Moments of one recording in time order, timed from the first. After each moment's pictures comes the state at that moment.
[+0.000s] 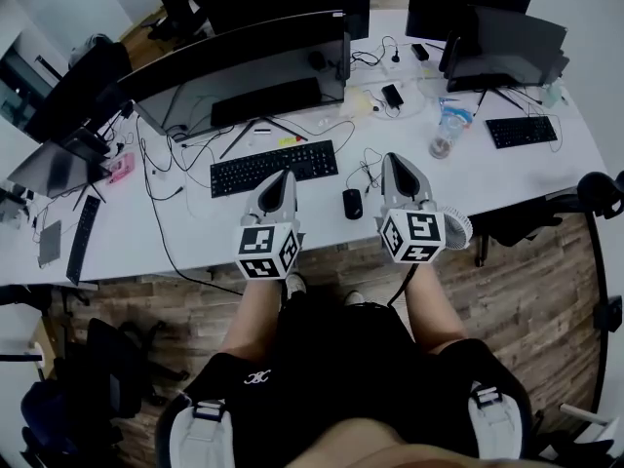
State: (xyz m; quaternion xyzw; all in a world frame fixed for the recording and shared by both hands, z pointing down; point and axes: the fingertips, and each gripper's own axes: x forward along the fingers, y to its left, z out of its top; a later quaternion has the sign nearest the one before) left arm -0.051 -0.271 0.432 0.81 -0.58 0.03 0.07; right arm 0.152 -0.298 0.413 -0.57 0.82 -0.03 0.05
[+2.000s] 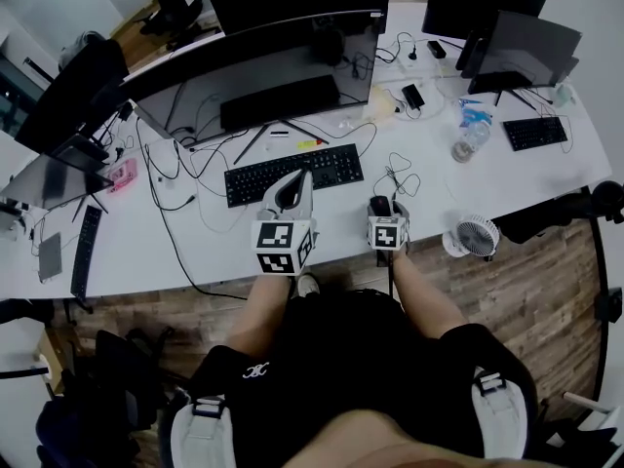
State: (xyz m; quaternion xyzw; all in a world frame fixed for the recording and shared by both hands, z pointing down) left arm -0.103 -0.326 0.466 0.83 -0.54 0.07 0.08; right arm 0.095 -0.341 0.764 -0.60 0.72 -0.25 -0.27
